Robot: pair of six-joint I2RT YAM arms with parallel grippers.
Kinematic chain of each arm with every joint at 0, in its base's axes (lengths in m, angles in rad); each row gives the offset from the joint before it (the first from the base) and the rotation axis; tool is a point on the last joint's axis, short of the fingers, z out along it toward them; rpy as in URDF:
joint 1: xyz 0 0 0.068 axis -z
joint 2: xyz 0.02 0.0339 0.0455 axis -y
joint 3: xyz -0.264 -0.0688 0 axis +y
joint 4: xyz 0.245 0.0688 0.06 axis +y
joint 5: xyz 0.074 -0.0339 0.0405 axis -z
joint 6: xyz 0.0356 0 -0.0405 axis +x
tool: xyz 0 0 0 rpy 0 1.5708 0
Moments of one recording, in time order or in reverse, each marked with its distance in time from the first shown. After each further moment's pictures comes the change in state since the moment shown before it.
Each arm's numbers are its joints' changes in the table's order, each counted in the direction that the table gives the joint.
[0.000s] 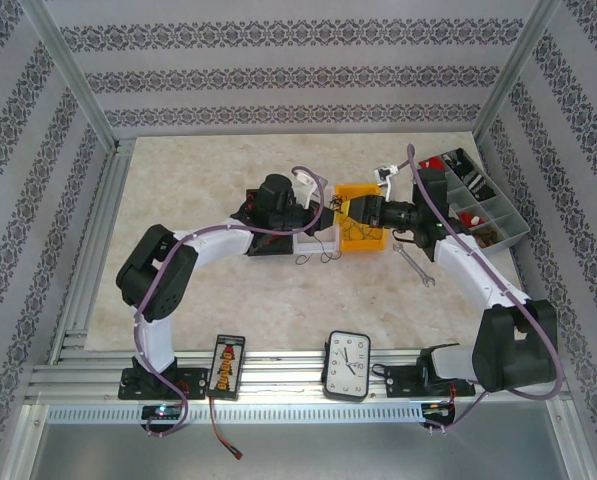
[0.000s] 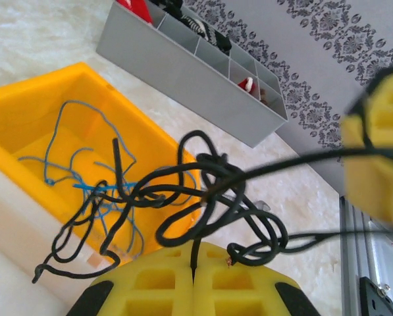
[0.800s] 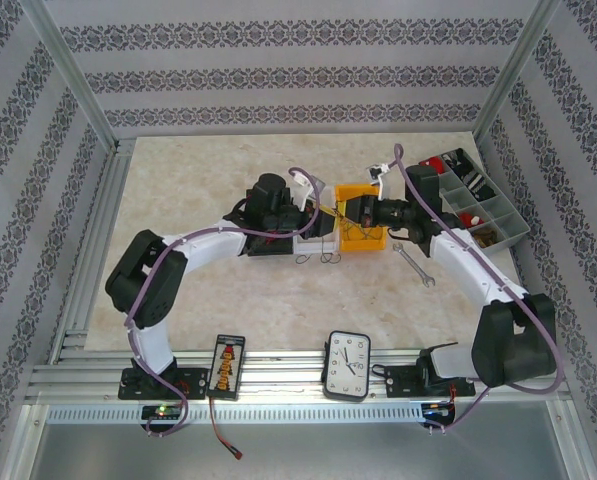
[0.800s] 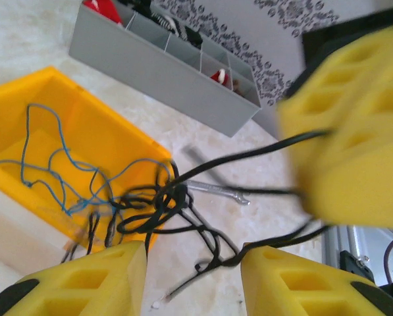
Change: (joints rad) left arm -0.007 0.051 0.018 0.033 0.076 0.073; right arm -0.050 -0.031 -0.059 0.058 0.013 -0.081
